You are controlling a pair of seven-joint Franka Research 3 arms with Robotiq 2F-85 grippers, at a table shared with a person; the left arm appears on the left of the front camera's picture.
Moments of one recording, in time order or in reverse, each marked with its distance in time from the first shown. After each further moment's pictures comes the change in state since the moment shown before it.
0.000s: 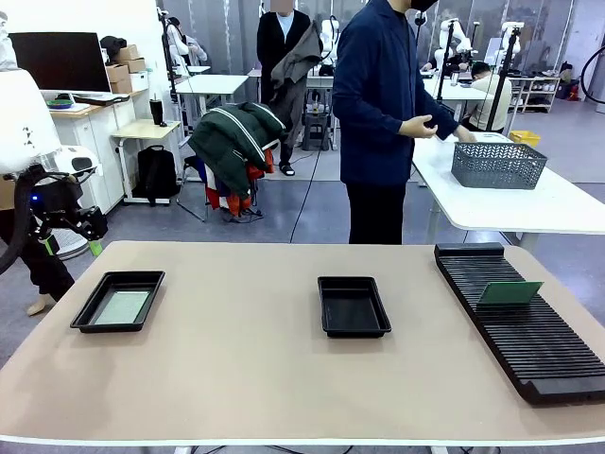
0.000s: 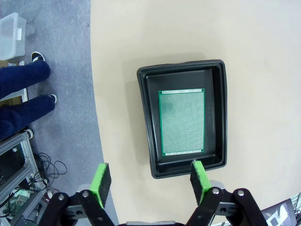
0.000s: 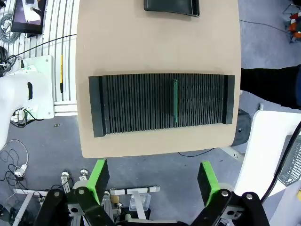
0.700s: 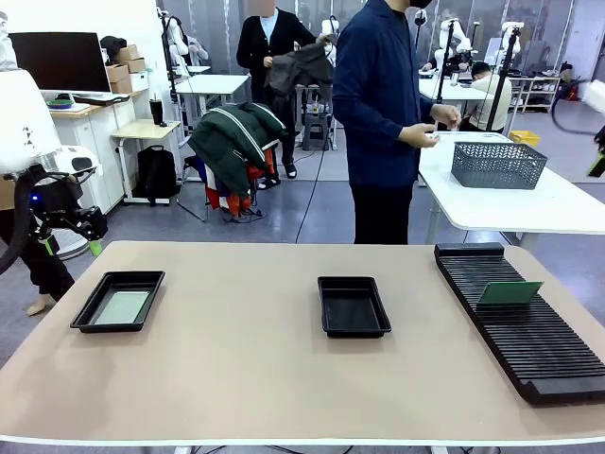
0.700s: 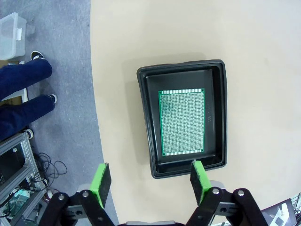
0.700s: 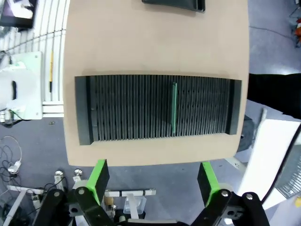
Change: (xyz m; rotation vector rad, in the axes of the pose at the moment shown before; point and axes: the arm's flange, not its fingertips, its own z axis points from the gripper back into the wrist) left arm 0.000 0.000 0.000 0.000 0.000 0.000; right arm 0.001 -0.021 -0.079 0.020 0.011 0.041
